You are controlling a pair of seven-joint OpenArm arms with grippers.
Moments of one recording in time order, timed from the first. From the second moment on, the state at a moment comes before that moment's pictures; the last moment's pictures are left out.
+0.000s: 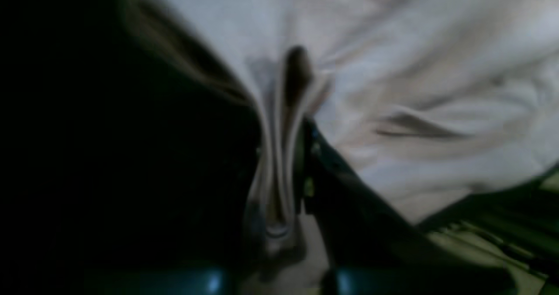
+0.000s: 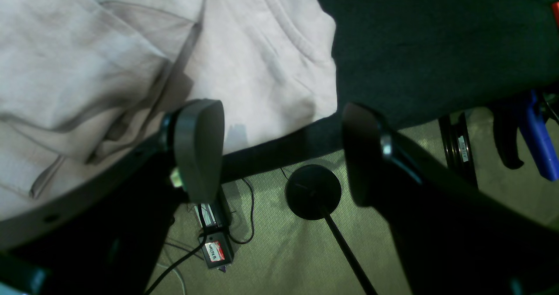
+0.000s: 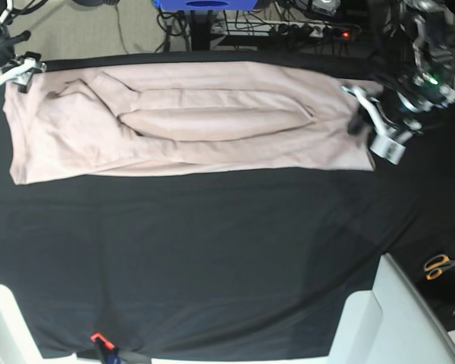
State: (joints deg) left arm 20.2 -17.3 -18.7 92.5 -14.3 -41.0 37.0; right arm -24.3 -2.1 46.2 92.6 3.0 29.3 -33.9
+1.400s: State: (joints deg) left arm 7.1 2.4 24.2 82.8 -4.5 -21.3 36.6; right arm -24.4 -1.8 46.0 92.7 3.1 29.3 -33.9
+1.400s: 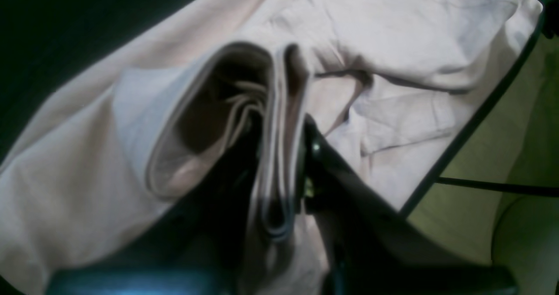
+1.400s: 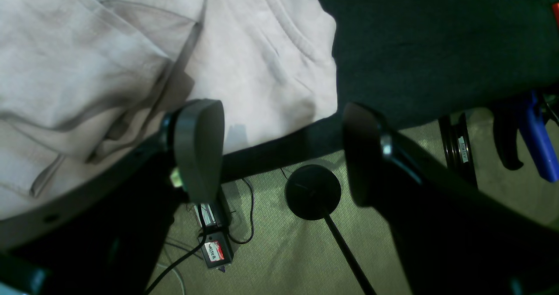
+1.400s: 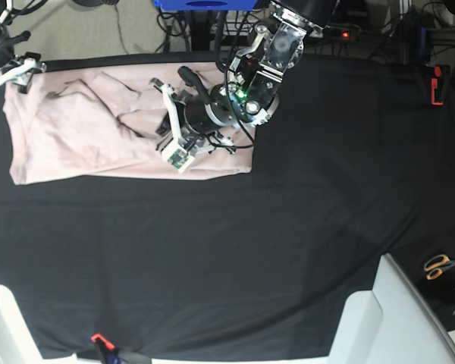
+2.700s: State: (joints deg) left arm 6.2 -6.5 32.5 90.5 -15.0 5.6 36.4; right arm -24.2 -1.6 45.9 92.7 2.9 29.4 -33.9
